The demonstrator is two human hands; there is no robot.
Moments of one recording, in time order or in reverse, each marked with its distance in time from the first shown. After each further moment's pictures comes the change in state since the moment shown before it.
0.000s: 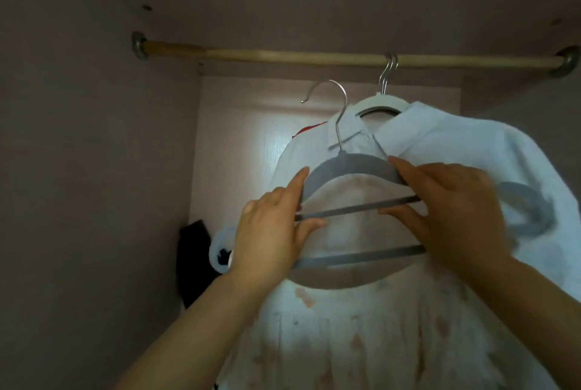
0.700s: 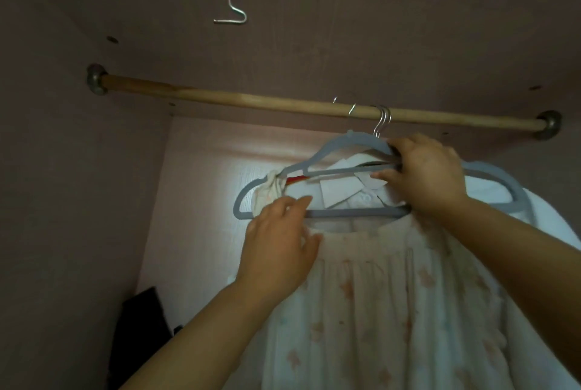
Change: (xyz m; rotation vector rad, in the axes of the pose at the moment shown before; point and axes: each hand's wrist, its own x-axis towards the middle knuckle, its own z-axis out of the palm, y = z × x) left_hand 0.092 -0.023 0.044 -0.069 0.003 0.010; right_hand 0.125 0.063 0.069 -0.167 -0.200 0.299
